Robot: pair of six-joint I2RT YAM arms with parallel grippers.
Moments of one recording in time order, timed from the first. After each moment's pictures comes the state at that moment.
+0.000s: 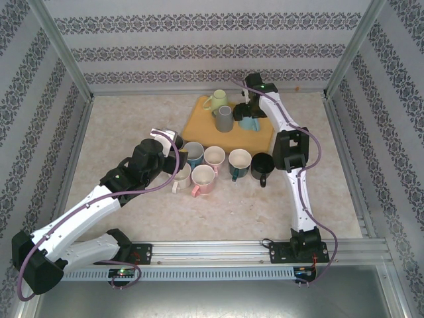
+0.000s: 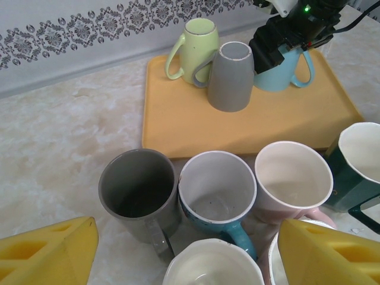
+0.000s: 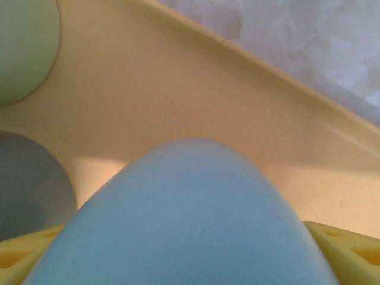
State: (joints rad) left arm -0.65 1.01 0.88 -0.38 -0.28 -0.12; right arm 0.20 2.59 2.48 -1.08 -0.03 0.07
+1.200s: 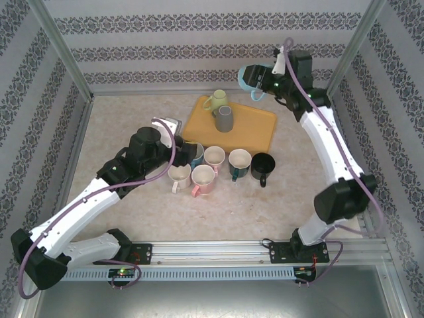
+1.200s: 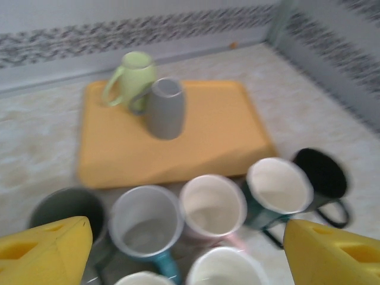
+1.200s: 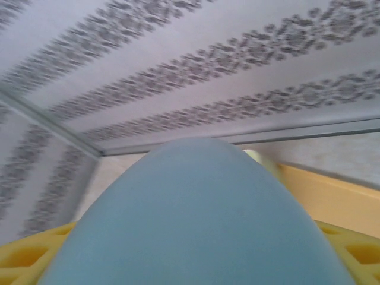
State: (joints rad) left arm -0.63 1.06 1.03 -0.37 -0.01 -0.23; right arm 0.20 1.60 1.71 -0.47 -0.35 0.54
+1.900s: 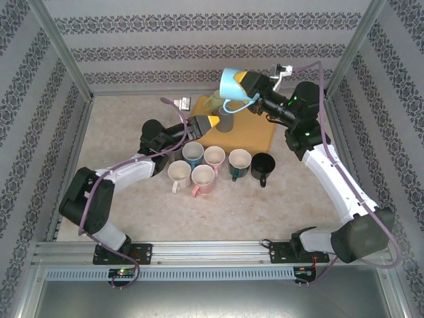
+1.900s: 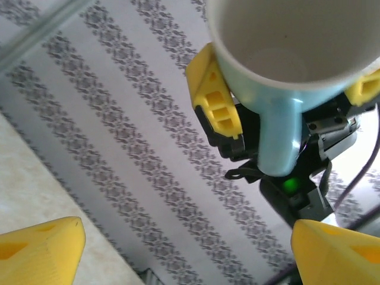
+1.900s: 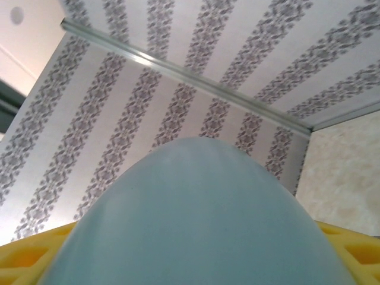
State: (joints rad) left arm -0.46 1.61 0.93 1.08 0.77 -1.23; right arm 0.31 1.30 1.26 0.19 -0.64 1.26
